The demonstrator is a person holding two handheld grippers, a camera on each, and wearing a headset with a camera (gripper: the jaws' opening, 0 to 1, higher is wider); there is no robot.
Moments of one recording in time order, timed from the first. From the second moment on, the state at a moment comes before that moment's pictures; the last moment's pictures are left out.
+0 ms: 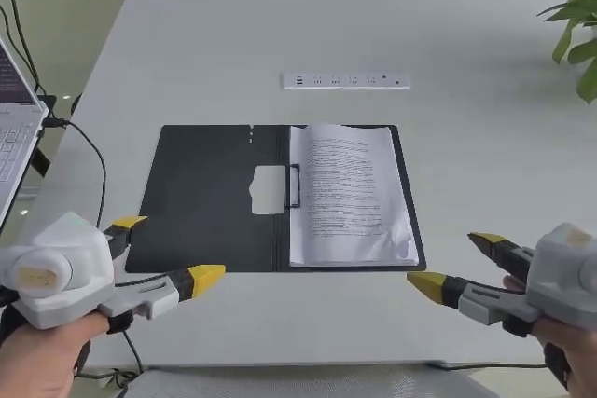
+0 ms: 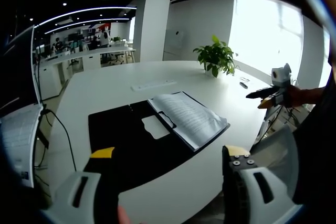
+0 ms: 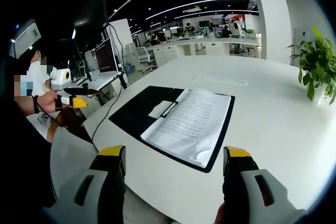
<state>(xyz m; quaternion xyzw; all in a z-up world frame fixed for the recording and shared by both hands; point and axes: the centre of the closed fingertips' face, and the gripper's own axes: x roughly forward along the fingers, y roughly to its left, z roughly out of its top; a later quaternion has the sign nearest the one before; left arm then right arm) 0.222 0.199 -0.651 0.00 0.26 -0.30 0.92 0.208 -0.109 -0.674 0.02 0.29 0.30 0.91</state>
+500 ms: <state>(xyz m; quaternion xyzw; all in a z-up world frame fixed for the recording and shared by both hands) 0.233 0.190 -0.647 0.01 0.26 -0.31 0.91 0.209 -0.109 -0.673 0.02 0.29 0.30 0.91</state>
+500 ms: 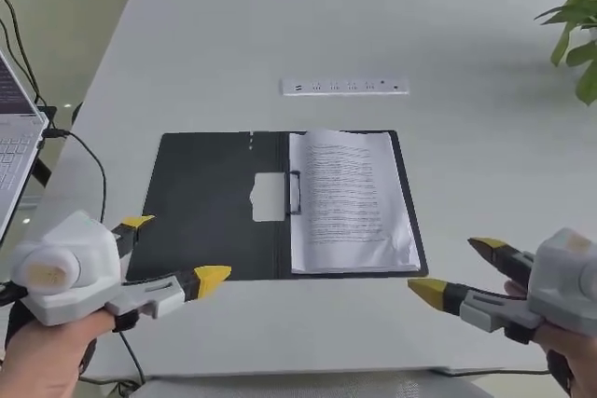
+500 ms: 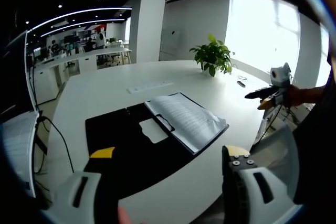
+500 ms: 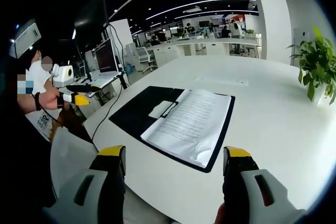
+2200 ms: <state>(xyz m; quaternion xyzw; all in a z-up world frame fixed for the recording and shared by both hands) 0.288 0.047 -0.685 0.03 0.27 -0.45 0.85 0.206 -0.113 -0.687 0.02 0.31 0.29 0.91</state>
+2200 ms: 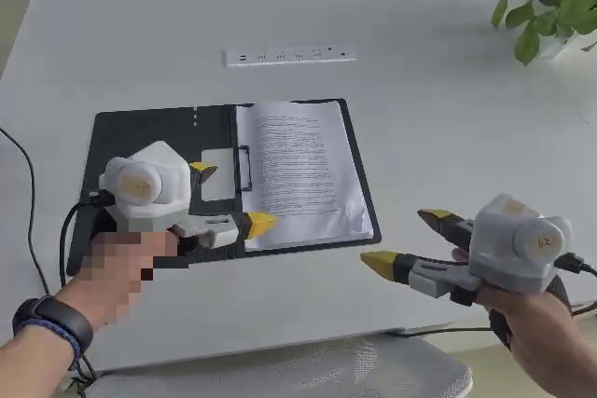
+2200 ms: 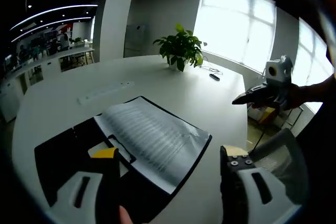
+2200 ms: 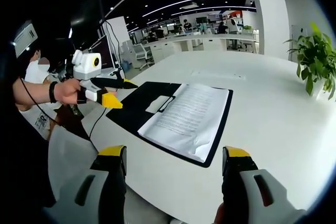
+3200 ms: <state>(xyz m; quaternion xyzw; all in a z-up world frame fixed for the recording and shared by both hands) 0.304 -0.091 -0.736 0.03 0.29 -0.49 0.82 0.207 -0.128 -0.693 0.04 0.32 0.28 0.90</state>
